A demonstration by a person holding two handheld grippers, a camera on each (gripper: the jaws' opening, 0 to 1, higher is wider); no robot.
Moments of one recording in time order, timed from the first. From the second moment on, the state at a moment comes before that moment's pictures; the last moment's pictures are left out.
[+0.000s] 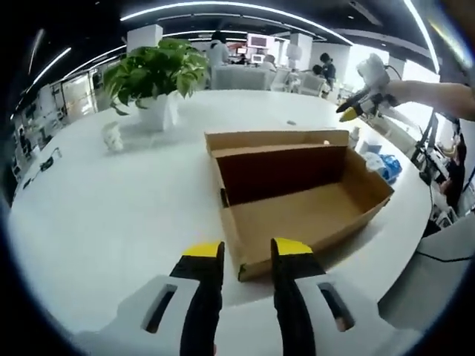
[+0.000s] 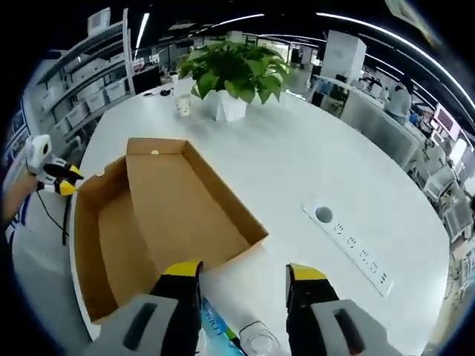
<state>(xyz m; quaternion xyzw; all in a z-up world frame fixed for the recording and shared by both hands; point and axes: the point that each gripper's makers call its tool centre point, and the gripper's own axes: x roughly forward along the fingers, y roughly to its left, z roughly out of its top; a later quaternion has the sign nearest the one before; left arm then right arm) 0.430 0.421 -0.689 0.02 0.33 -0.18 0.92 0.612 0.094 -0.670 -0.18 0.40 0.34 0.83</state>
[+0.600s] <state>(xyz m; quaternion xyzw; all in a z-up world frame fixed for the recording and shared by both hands) 0.438 0.428 -0.711 -0.04 0.37 -0.12 0.92 0.622 0.109 -0.688 -0.12 0.42 0.28 0.86</state>
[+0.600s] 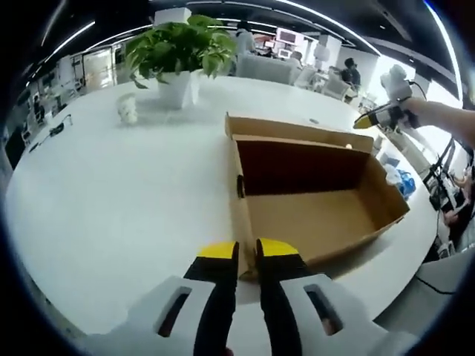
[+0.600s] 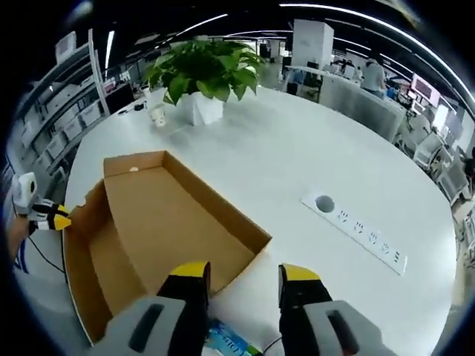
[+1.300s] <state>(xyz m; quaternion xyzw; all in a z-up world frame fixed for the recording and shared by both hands) 0.438 0.430 -0.717 -0.07 0.39 -0.09 0.91 0.631 0.125 -0.724 -0.04 0.45 0.21 0.87</state>
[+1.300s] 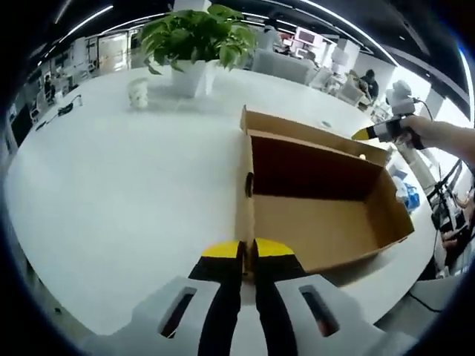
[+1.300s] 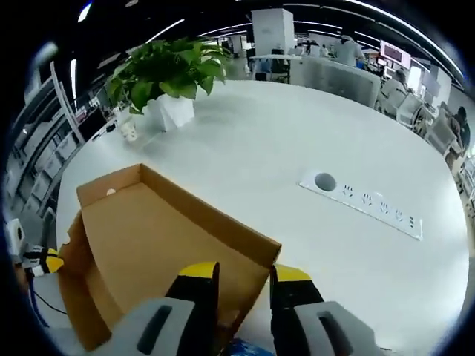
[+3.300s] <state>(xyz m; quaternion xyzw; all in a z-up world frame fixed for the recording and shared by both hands) 0.438 0.431 -0.717 -0.06 0.40 -0.07 0.91 0.630 0.110 -0.703 -0.03 0.43 0.16 0.89</state>
